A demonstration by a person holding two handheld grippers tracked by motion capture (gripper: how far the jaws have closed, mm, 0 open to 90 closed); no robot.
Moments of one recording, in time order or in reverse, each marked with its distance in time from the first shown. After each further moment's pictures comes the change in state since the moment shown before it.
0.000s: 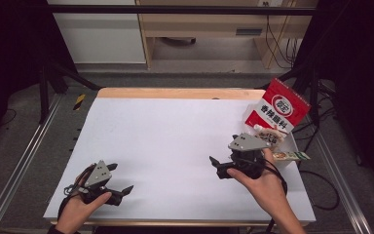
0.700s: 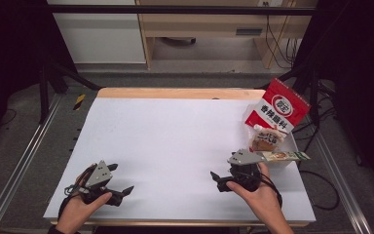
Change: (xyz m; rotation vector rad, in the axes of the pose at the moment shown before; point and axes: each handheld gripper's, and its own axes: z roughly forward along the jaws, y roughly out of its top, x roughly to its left) left arm -0.001 0.000 0.001 0.004 -0.001 0.005; right arm 0.008 -0.057 0.024 0.079 0.036 0.066
